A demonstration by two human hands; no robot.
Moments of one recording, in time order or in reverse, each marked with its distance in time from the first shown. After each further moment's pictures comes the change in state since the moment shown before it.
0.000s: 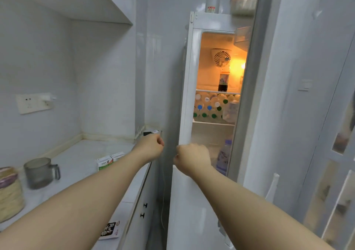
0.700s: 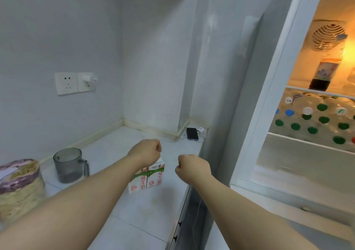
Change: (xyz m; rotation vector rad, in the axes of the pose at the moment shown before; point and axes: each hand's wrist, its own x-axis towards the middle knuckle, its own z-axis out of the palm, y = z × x) left_hand 0.182 -0.186 -0.033 0.353 -0.013 -0.230; right_hand 0.220 -0.091 0.140 0.229 -0.280 -0.168
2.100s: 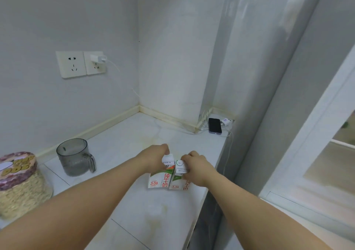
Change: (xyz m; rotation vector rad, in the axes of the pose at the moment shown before) left_hand 0.072 -0.038 0.043 0.084 -0.230 -0.035; right_hand 0.107 0.026 0.062 0.151 -0.238 -0.230
